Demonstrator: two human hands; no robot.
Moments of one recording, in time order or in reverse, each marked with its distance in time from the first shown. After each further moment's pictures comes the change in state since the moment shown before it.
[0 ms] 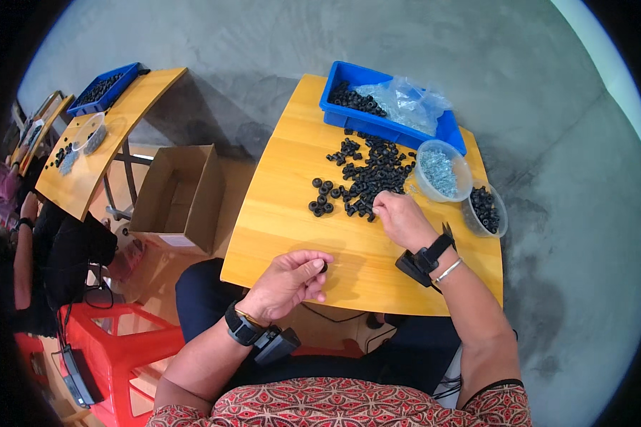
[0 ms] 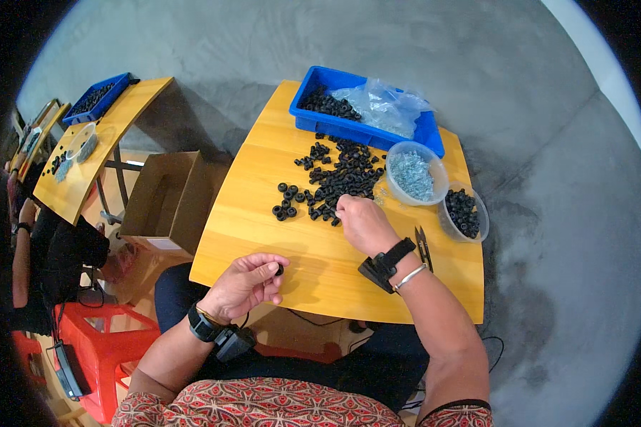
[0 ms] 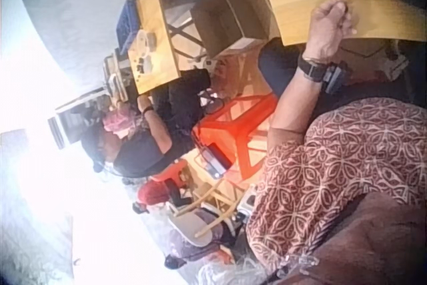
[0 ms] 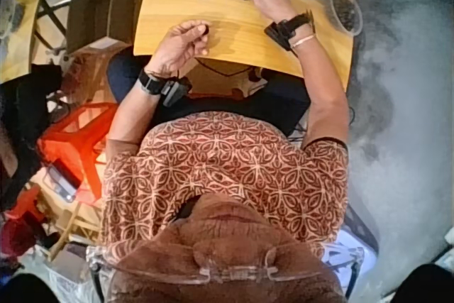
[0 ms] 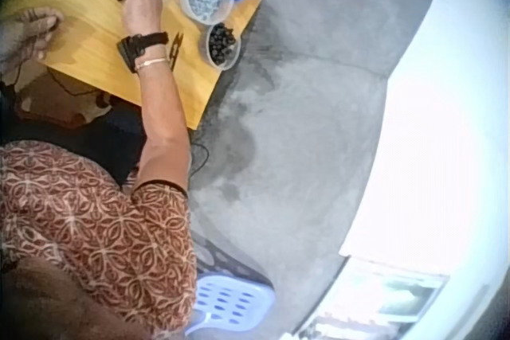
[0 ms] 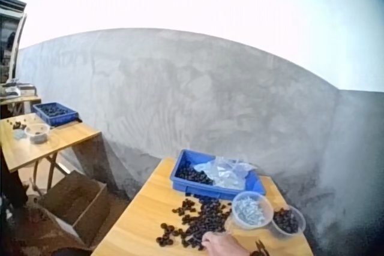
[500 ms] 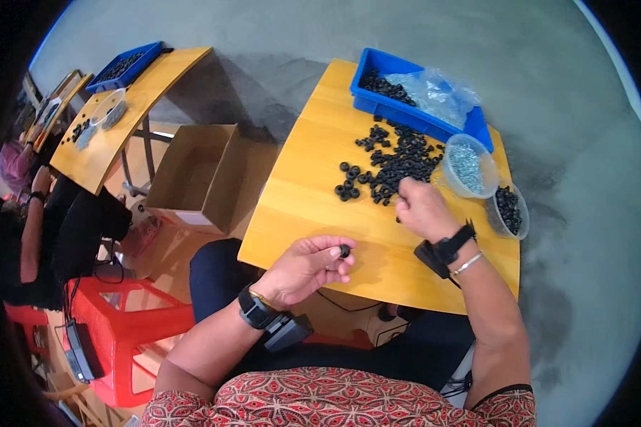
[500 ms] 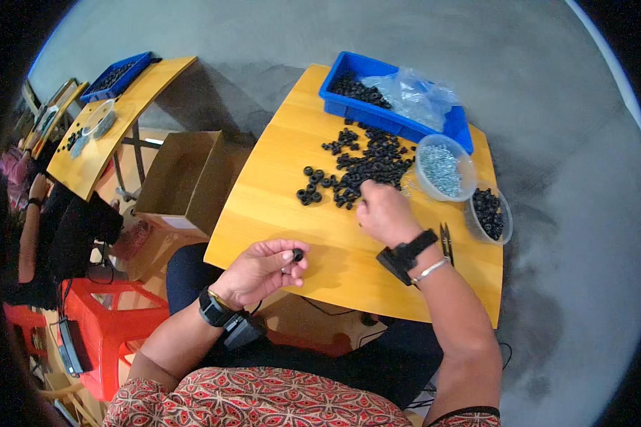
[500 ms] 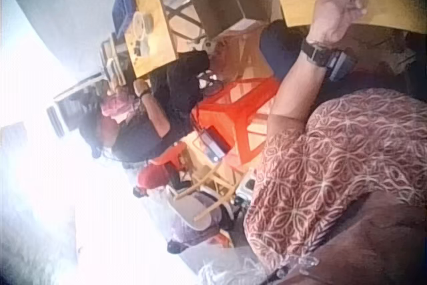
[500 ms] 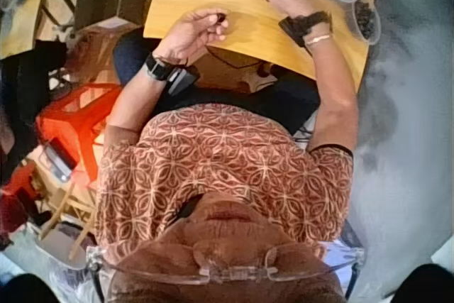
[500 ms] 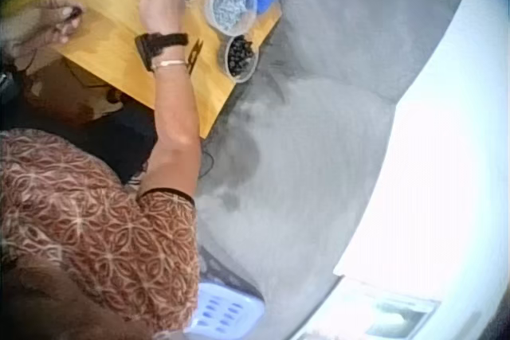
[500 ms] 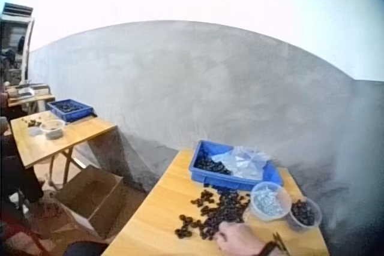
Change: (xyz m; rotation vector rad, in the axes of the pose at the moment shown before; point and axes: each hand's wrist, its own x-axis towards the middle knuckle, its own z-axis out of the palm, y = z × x) left_hand -0.001 -0.002 -0.005 -0.064 -0.029 0.022; right_hand 0.006 -0.004 0.005 -0.174 0.048 -0.087
